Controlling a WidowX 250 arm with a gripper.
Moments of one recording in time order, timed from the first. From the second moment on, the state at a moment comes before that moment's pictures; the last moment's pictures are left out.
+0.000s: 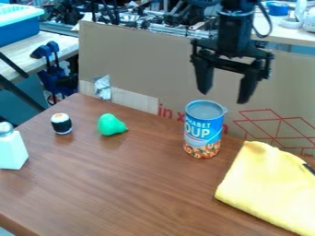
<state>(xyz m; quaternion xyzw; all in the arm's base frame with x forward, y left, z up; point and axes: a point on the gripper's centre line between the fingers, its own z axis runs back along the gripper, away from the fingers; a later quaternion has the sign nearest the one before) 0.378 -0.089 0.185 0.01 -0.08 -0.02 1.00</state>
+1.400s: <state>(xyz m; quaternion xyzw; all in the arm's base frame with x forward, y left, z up) 0.443 -0.052 0.123 -0.04 -0.02 -0.09 0.99</state>
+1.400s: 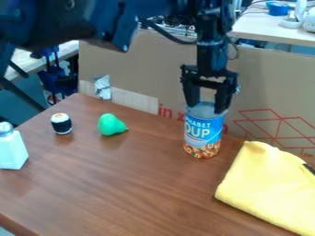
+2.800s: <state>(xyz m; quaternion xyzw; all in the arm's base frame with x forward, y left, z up) 0.356 -0.057 0.105 -0.02 0.10 0.07 0.99</state>
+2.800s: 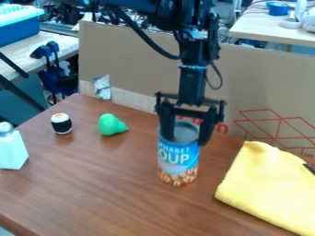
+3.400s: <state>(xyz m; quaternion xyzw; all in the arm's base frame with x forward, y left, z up) 0.287 -0.089 0.101 0.05 0.15 0.05 0.99</state>
